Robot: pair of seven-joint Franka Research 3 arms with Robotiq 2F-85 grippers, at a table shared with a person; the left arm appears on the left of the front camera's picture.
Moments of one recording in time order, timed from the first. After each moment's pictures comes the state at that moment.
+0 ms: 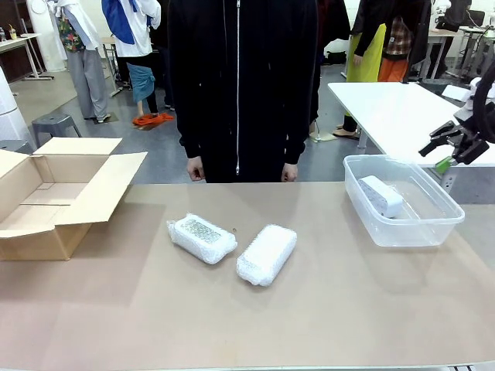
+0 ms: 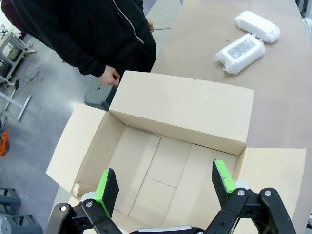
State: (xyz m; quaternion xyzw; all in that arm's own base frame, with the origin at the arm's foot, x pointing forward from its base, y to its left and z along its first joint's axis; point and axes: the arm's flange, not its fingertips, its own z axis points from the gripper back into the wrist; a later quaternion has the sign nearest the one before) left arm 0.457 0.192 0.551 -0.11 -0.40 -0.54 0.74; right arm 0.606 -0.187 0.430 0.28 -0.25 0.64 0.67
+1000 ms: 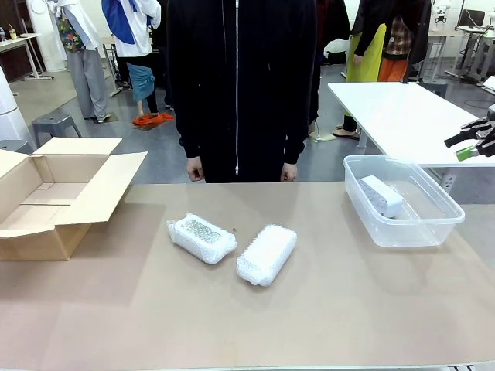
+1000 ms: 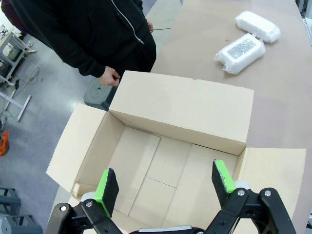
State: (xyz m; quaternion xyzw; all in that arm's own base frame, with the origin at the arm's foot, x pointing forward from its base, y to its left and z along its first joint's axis) left arm 0.457 0.192 0.551 -0.11 -0.40 -0.54 0.74; right arm 0.586 -0.246 0.434 0.31 -0.33 0.54 0.71
